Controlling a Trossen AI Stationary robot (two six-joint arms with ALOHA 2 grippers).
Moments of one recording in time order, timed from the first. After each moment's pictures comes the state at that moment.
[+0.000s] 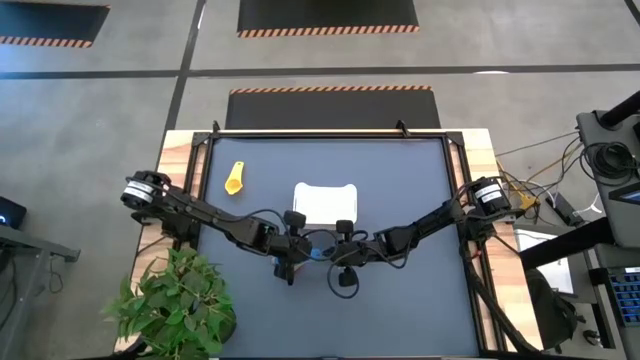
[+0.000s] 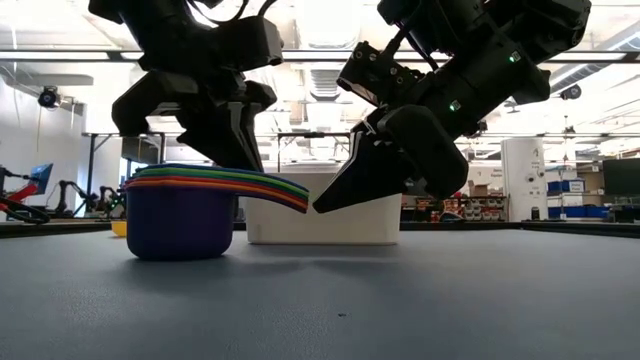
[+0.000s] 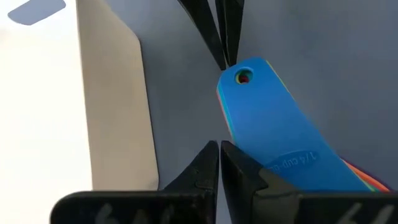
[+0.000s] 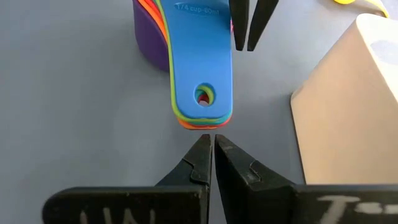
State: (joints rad) left arm -0.29 1.67 1.02 -0.39 -0.31 0.10; right arm 0.27 1.88 0.93 0.32 0.29 -0.04
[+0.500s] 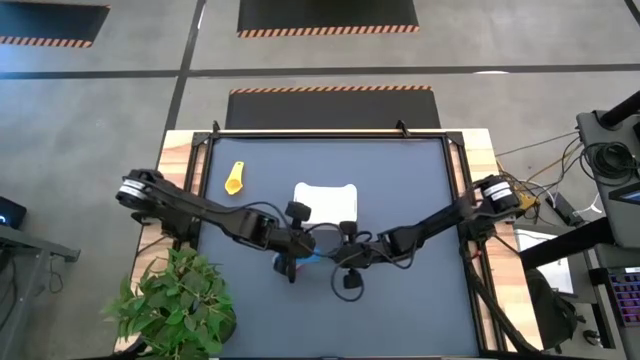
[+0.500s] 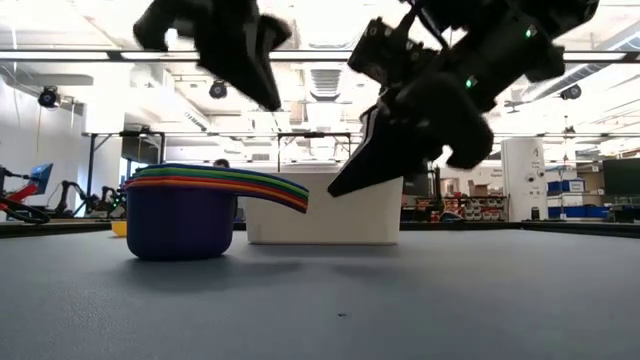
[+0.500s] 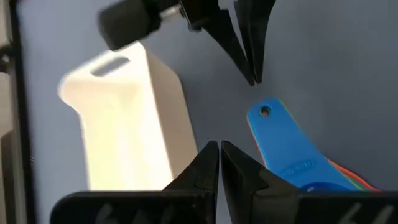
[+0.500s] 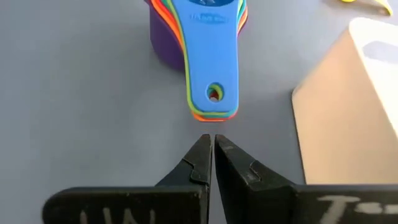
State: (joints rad) left arm -0.29 1.63 1.25 -0.64 -0.35 0.20; right arm 0.30 1.82 0.93 0.22 0.29 0.00
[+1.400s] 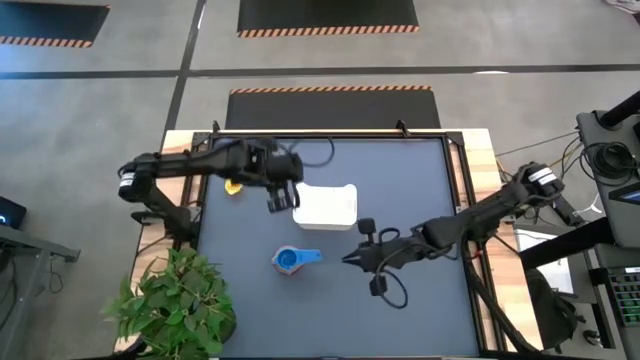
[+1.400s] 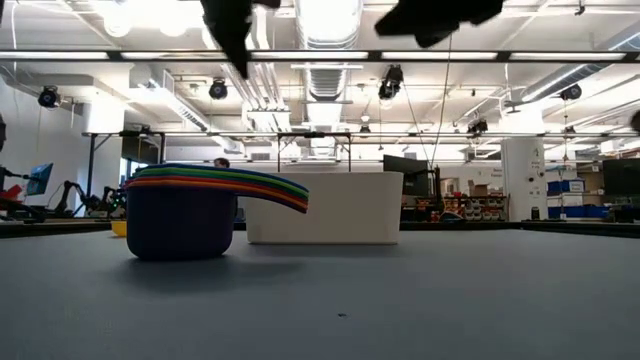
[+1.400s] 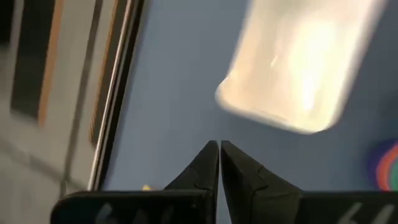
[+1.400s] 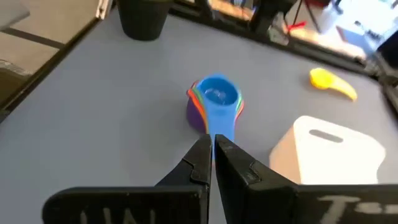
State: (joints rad) left arm 0.07 1.60 1.68 -1.31 -0.40 -0.09; right arm 0.41 1.45 0.93 0.02 0.29 -0.08
